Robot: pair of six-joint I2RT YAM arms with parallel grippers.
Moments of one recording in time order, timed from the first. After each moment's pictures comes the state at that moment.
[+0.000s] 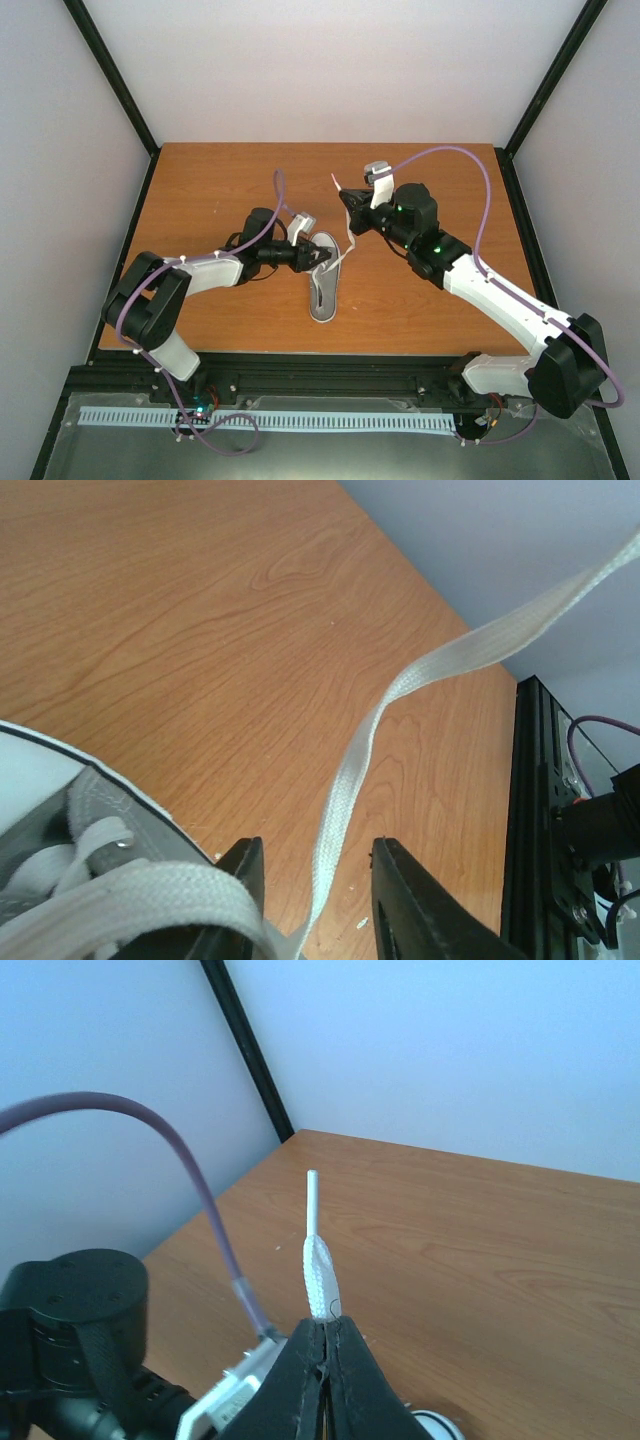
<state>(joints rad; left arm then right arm) -0.53 1.63 0.75 0.33 0.75 -0.30 0.63 1.26 0.98 0.09 -0.16 0.28</state>
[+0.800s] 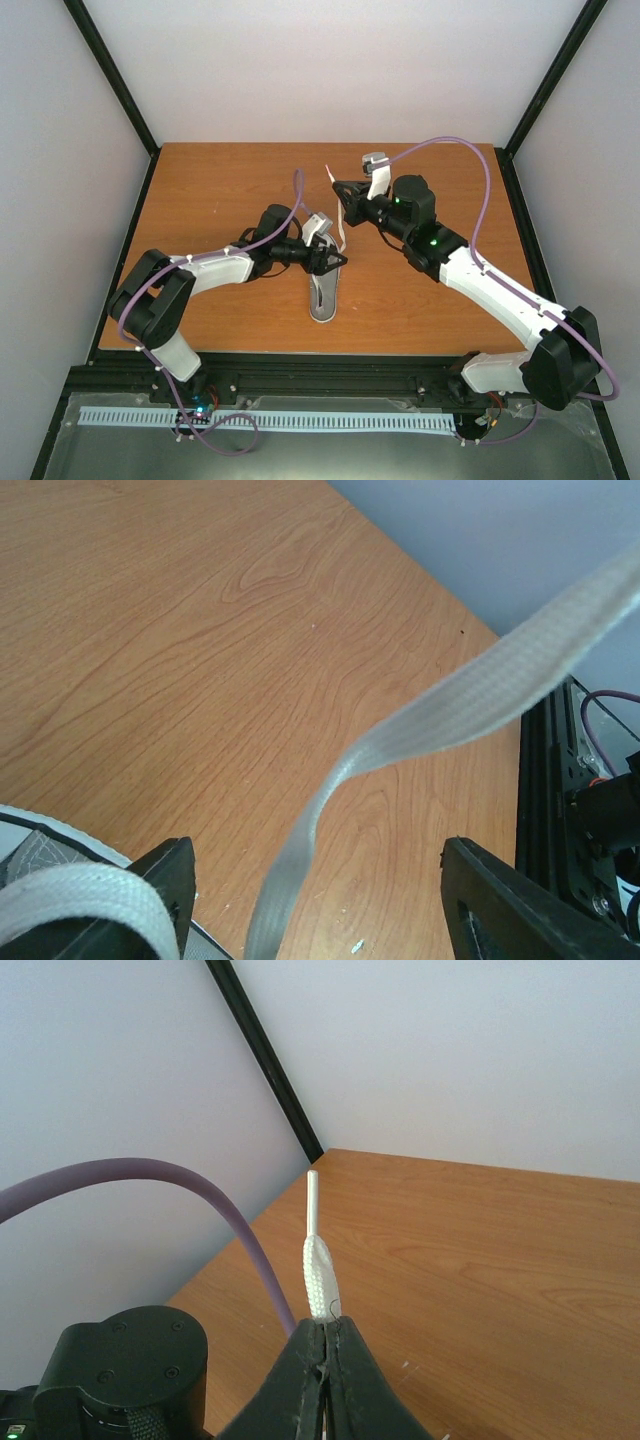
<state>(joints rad) -0.60 1.64 0.84 0.24 0.70 -0.21 0.63 1.29 1.04 0.10 -0.19 0.35</state>
